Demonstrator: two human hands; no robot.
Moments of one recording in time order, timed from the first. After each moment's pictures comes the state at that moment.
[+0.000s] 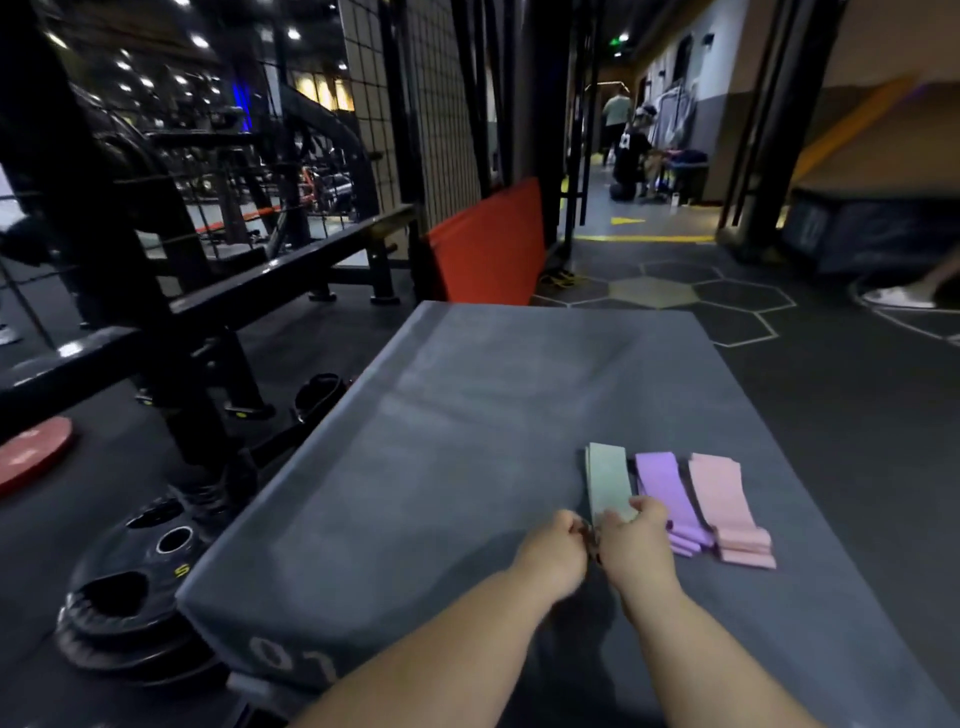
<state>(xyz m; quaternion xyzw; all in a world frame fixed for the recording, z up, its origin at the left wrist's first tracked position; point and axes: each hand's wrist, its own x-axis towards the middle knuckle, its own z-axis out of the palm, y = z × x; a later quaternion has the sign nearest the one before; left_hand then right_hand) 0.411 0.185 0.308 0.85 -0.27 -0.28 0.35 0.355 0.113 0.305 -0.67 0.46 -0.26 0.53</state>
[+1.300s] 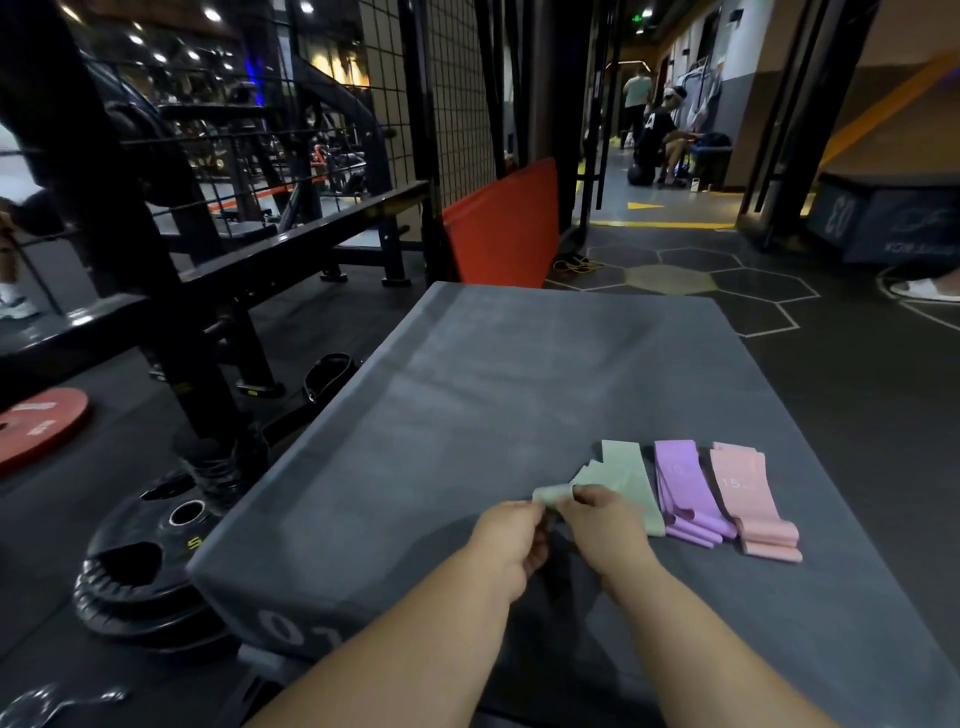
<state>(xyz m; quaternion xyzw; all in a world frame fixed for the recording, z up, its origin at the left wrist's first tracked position) 0.445 0.213 0.294 0.65 0.06 -0.36 0.66 0.380 0.135 0.313 -0.78 0.37 -0.13 0.48</state>
